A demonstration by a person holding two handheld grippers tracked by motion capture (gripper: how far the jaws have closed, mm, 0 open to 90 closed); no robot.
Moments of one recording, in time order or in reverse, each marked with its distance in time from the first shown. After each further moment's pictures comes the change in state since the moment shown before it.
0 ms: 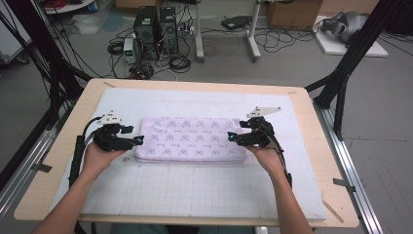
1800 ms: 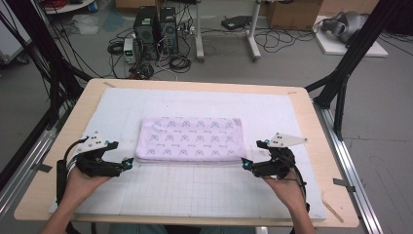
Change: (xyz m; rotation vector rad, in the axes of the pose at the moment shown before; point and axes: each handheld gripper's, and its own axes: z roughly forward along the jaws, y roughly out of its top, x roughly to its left) left arm -0.035 -0.042 -0.052 -0.040 0.018 0.031; right arm 0.038 -0.056 -0.070 -0.079 0.007 -0.016
